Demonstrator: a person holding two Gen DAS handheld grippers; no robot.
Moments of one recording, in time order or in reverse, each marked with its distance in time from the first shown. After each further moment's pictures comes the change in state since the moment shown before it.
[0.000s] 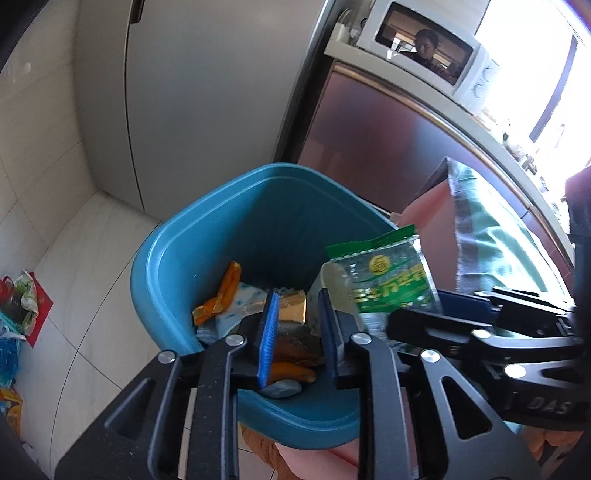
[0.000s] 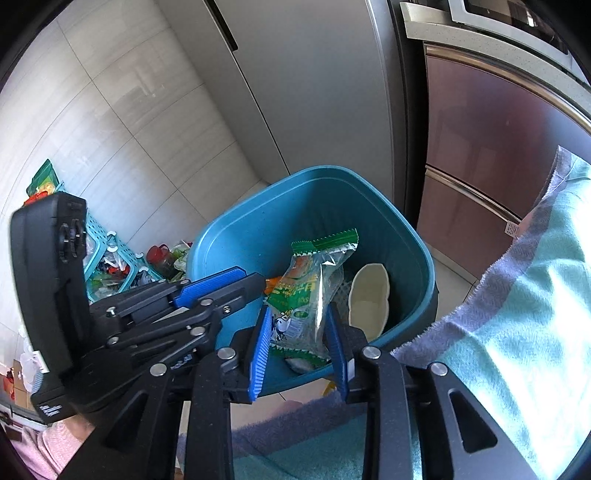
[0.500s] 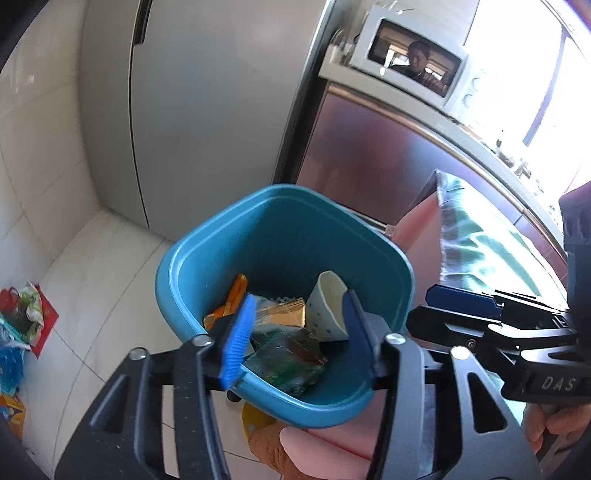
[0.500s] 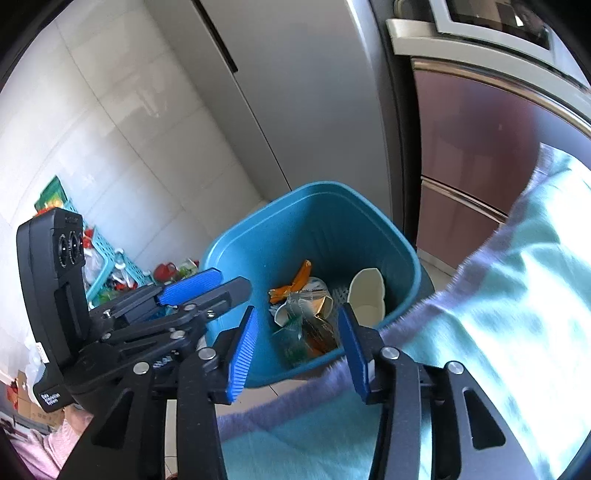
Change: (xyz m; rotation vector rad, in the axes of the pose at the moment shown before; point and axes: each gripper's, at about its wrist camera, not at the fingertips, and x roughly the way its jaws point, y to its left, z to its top) left arm -0.039 -0.004 -0.006 0.044 -0.090 0.005; right arm -0.029 -0.010 -0.019 0.036 -0.104 0.027
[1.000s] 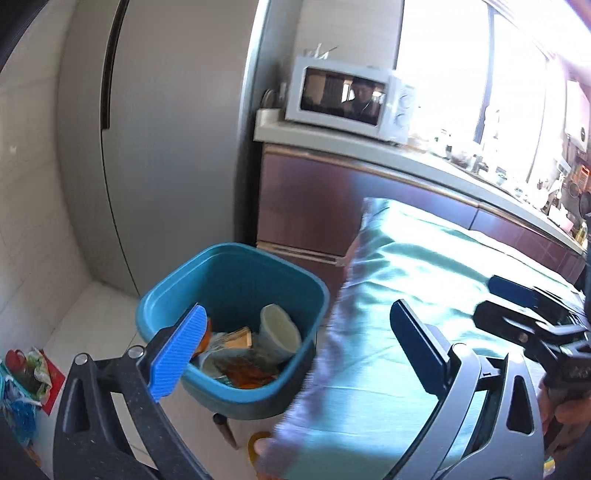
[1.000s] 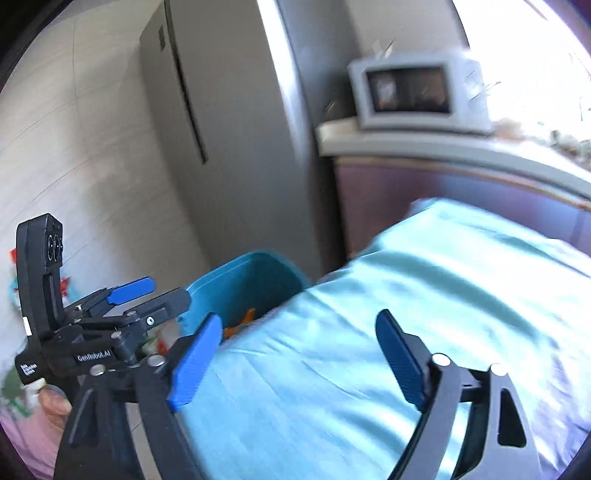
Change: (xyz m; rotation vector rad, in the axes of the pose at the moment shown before) left arm -0.084 -0.085 -0.025 0.186 -0.221 -0.047; right arm -0.143 -0.018 -0.095 0.002 -0.427 -0.268
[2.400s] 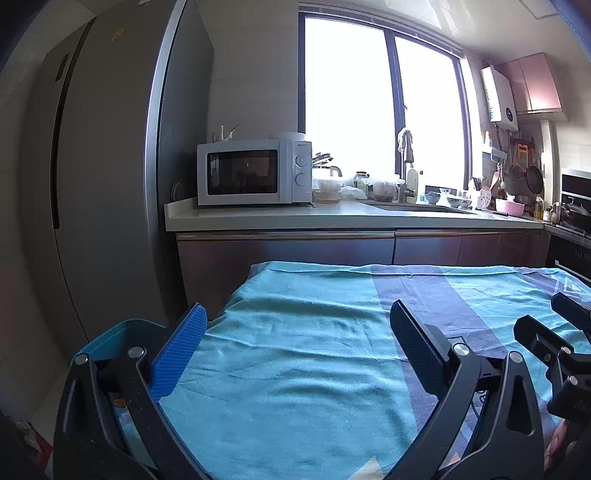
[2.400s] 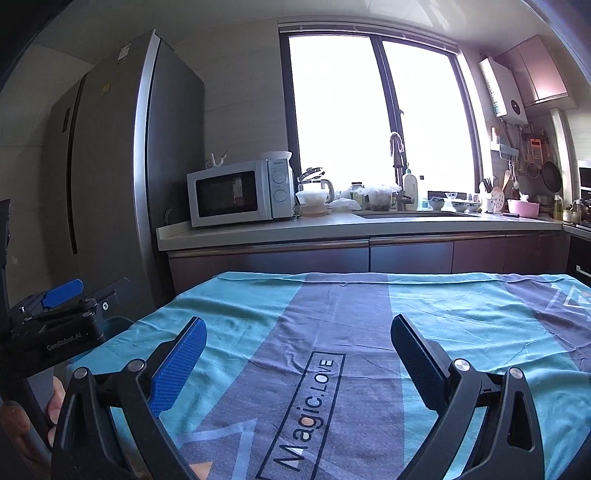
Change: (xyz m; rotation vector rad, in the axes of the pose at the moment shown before) left arm -0.074 -0.186 -0.036 0.210 -0.300 -0.140; right arm -0.179 -0.064 -0.093 0.124 -0.371 -0.558
